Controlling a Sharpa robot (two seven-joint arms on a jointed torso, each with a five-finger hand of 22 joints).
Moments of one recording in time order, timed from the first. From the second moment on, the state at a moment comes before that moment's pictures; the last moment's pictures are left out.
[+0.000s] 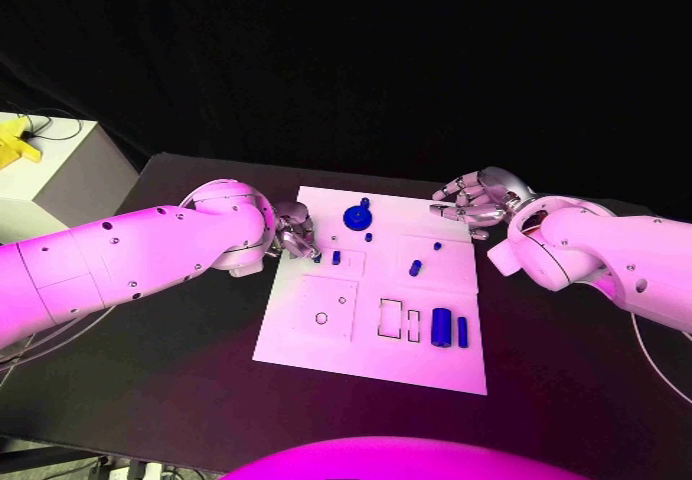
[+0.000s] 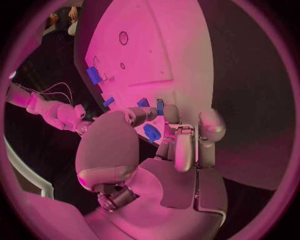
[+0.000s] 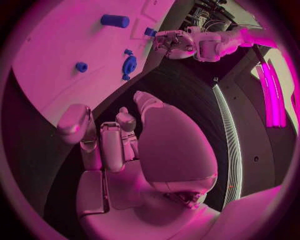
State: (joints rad) left arm 1.25 -0.73 -0.02 1.43 -1.22 0.14 -0.48; left_hand 1.09 -0.22 0.86 0.21 0.29 0.75 0.08 0.96 0.56 1.12 -0.02 1.18 0.45 1.47 -0.07 1.53 1.31 0.14 1.27 0.03 1.31 0.97; right arm 1.29 -0.84 -0.14 1.48 -0.70 -0.46 -0.08; right_hand 1.41 -0.18 0.27 0.28 0.32 0.78 0.17 0.40 0.23 1.12 0.09 1.19 1.05 1.47 0.00 1.39 1.29 0.09 1.39 0.10 1.01 1.21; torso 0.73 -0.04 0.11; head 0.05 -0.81
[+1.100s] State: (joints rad) left arm 1.27 -0.70 -0.01 1.38 -1.12 0.23 -0.48; left_hand 1.09 -0.23 0.85 0.20 0.30 0.76 0.08 0.96 0.63 1.12 -0.02 1.18 0.45 1.46 -0.07 1.54 1.31 0.12 1.27 0.03 1.32 0.98; right arm 1.29 -0.83 -0.14 1.48 -0.70 -0.46 -0.08; right_hand 1.41 -0.18 0.27 0.28 0.32 0.78 0.17 0.39 0.23 1.12 0.09 1.19 1.05 1.47 0.00 1.39 1.29 0.09 1.39 0.10 1.01 1.21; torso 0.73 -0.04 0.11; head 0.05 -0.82
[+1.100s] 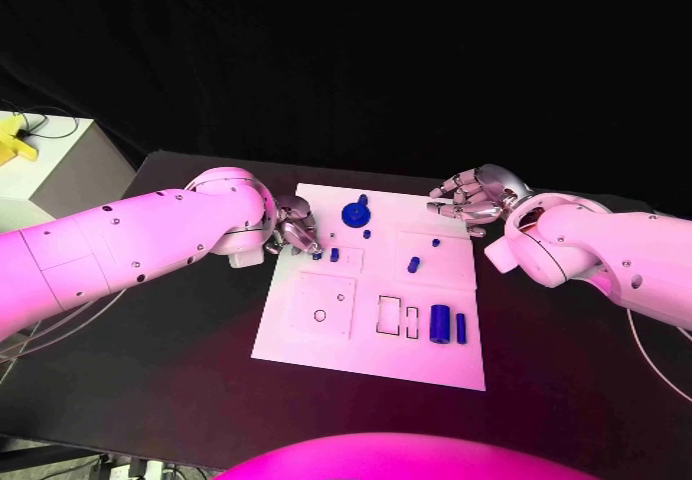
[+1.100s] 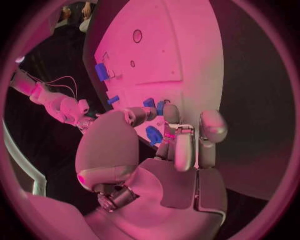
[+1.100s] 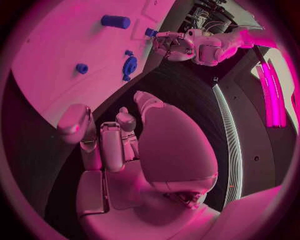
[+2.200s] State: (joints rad) left arm 1.27 -0.70 -0.01 1.39 -1.19 0.24 -0.48; left_hand 1.10 -0.23 0.85 0.20 0.30 0.76 0.08 0.94 0.63 1.13 -0.02 1.17 0.45 1.46 -0.07 1.54 1.31 0.12 1.27 0.03 1.32 0.99; right arm 1.28 -0.83 -0.14 1.47 -0.70 -0.46 -0.08; right_hand 1.41 -0.17 0.27 0.28 0.32 0.78 0.17 0.39 0.23 1.12 0.09 1.19 1.05 1.47 0.00 1.39 1.29 0.09 1.39 0.10 1.01 1.21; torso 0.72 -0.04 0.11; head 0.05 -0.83
